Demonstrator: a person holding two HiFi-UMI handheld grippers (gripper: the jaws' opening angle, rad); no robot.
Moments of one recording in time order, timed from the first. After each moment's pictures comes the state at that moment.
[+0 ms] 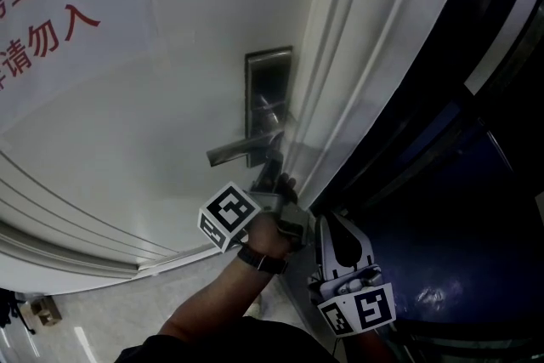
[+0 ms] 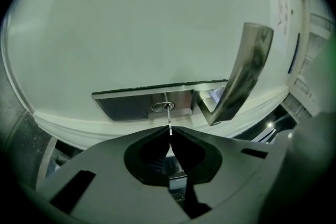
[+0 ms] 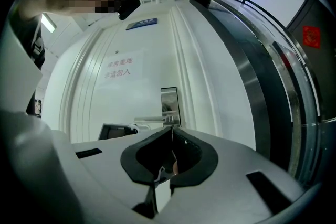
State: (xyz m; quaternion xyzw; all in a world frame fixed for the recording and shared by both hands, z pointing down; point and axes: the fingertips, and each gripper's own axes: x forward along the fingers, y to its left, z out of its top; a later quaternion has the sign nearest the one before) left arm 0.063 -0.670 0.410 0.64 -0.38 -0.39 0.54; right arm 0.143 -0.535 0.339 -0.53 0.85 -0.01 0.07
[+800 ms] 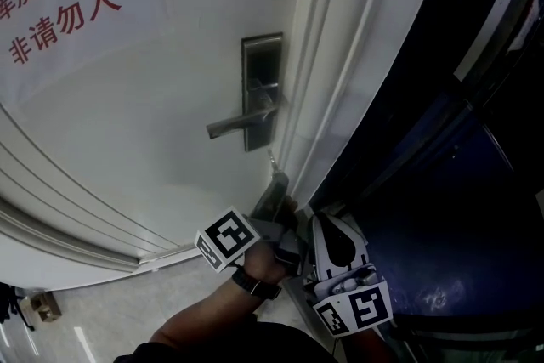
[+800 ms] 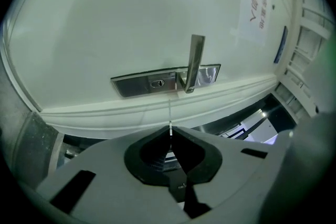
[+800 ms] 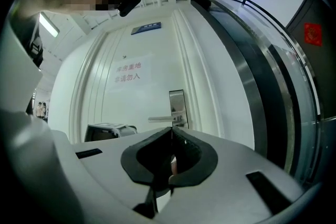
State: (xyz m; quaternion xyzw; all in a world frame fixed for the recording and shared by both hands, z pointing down) left arm 0.084 -0.575 0.404 0.67 -0.36 -0.36 0.54; right arm 0.142 -0.482 0.335 -0.51 0.86 -0.01 0.07
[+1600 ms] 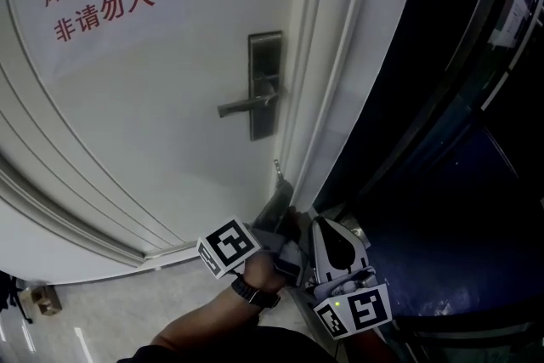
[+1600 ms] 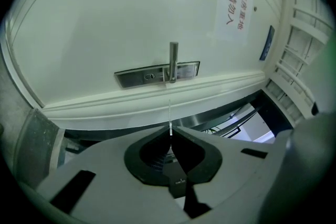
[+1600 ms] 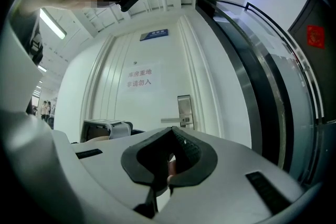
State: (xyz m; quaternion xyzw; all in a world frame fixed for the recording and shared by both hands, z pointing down) left arm 0.096 -0.491 0.384 0.69 -0.34 -0.36 0.53; right arm 0.149 -0.409 0.327 -0.50 0.87 0.00 0.06
